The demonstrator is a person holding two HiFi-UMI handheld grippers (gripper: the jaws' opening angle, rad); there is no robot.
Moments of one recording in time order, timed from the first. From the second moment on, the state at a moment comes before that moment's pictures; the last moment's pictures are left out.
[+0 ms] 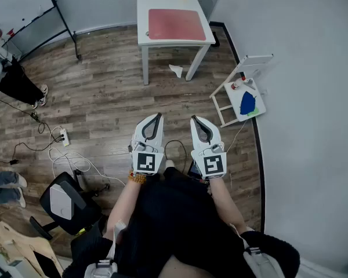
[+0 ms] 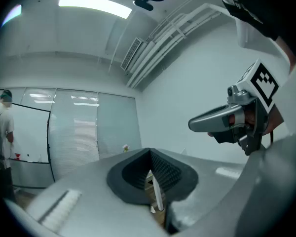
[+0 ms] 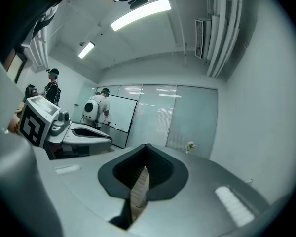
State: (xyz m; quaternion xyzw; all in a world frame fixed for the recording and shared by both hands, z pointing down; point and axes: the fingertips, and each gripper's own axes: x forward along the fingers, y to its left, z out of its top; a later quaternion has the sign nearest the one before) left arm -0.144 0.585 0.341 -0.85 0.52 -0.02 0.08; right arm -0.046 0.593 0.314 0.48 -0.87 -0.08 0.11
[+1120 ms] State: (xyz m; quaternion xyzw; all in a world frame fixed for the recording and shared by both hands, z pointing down) left arm -0.130 0.385 0.361 -0.85 0.50 -0.09 0.12; right arm 0.013 0.398 0.351 0.50 -0.86 -0.05 0.10
